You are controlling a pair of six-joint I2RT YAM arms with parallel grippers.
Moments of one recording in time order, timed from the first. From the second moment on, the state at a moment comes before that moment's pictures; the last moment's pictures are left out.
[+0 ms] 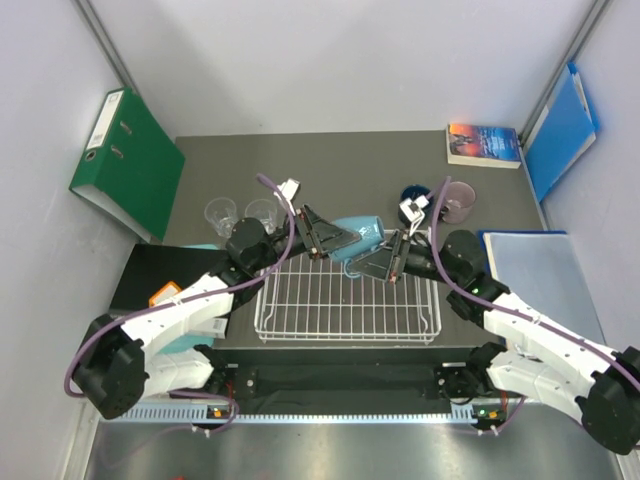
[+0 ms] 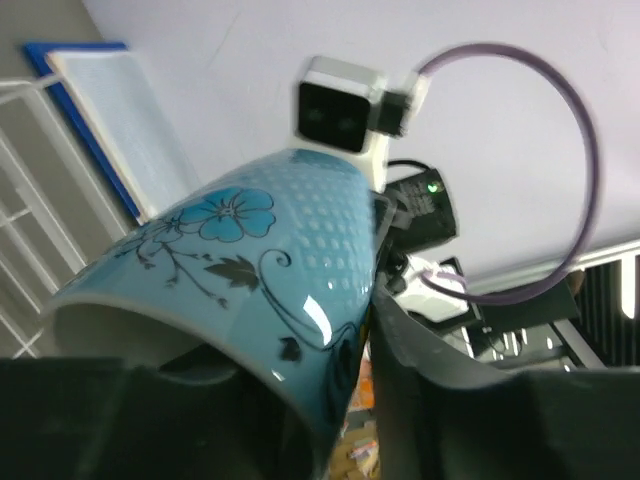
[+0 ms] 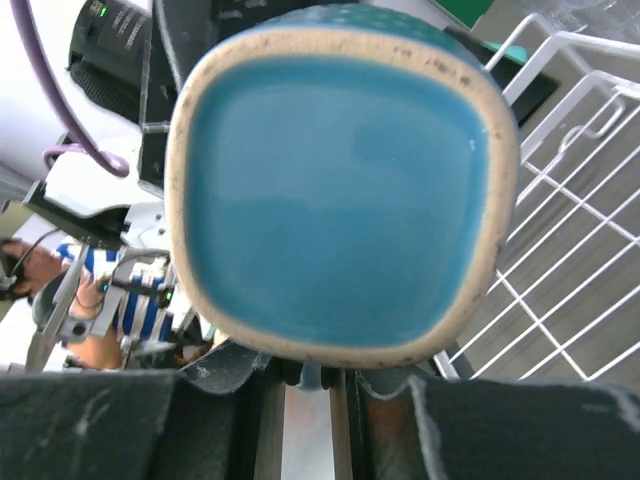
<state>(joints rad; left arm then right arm) -0.69 1.16 0.68 0.64 0.51 -1.31 0.66 0.93 0.54 0.42 -0.61 0.97</state>
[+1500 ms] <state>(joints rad) -0.64 2.16 2.18 -0.80 -0.16 -0.63 0.66 0.72 0.87 -0.61 -0.07 0.56</state>
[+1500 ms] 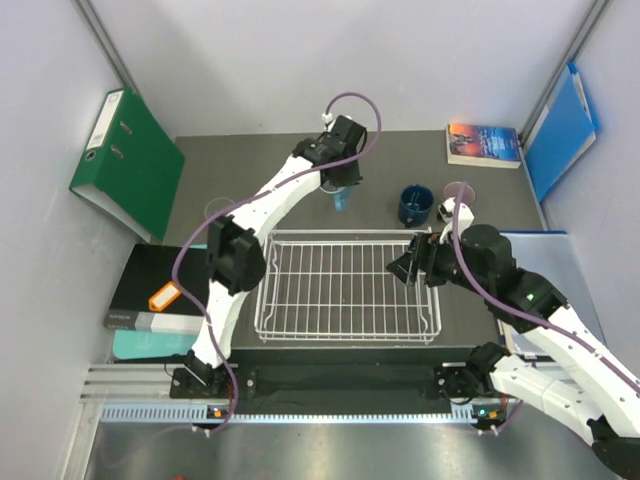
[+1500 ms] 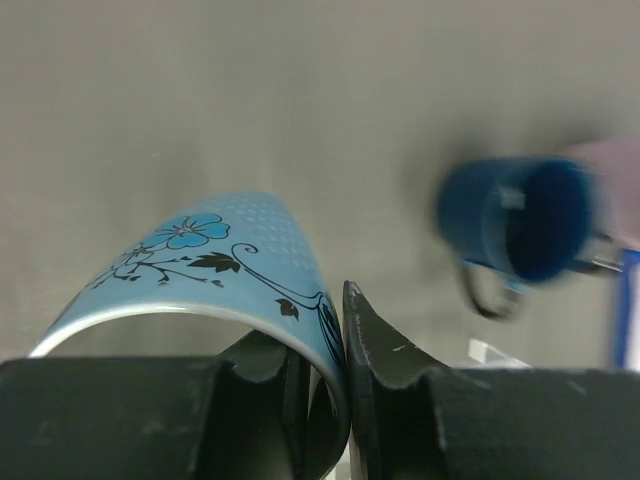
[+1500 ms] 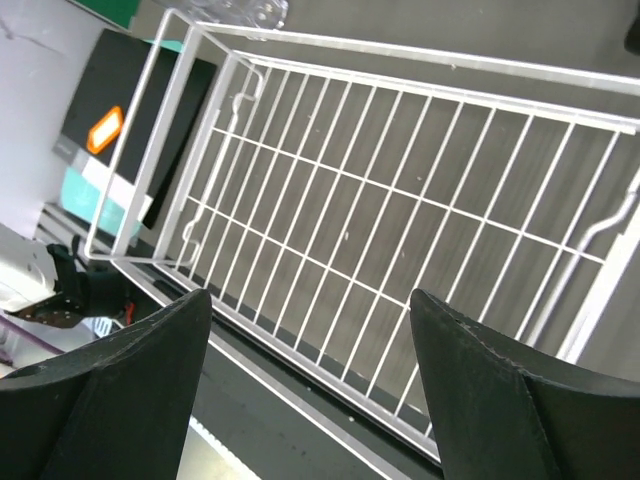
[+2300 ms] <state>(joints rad) -0.54 2.44 2.36 -1.00 -0.09 -0.64 0.66 0.75 0.88 -0.67 -0.03 0.57</state>
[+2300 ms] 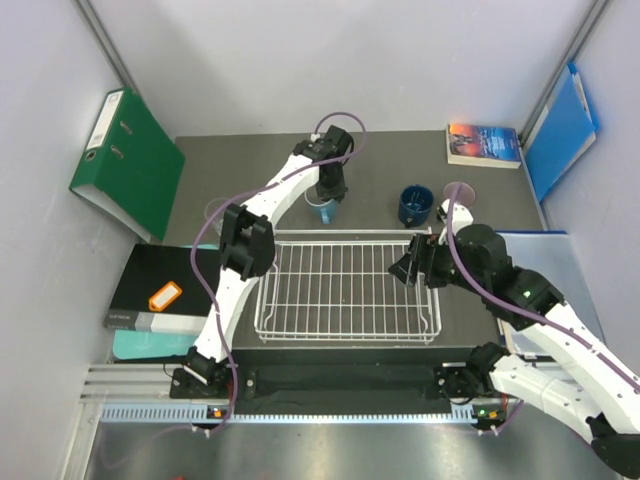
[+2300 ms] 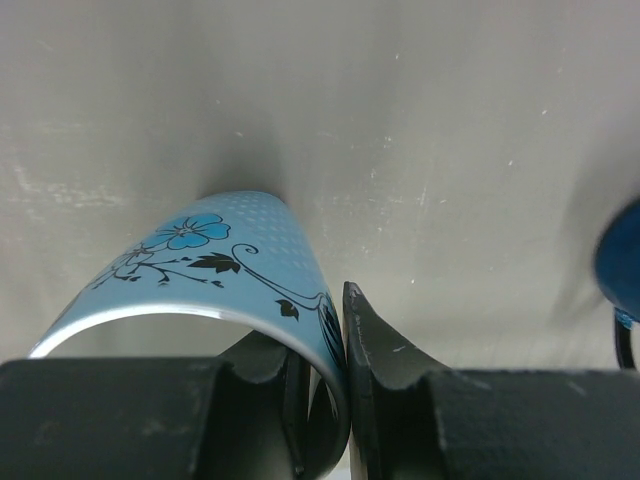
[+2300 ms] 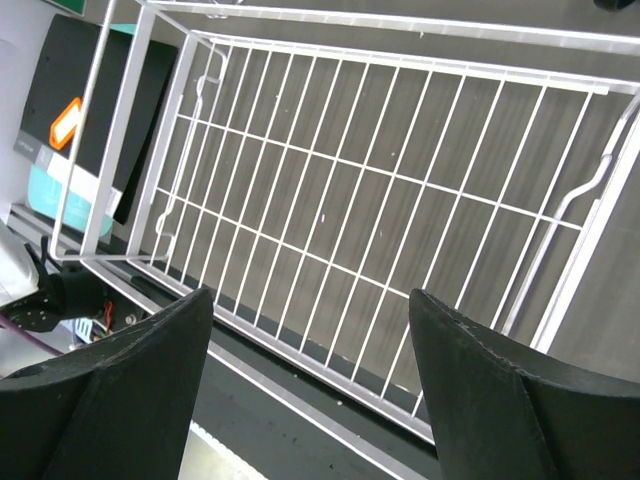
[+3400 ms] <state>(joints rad) -0.60 2.29 2.26 -0.94 -0.24 -0.63 0.66 0.70 0.78 -0.64 -0.05 0.59</state>
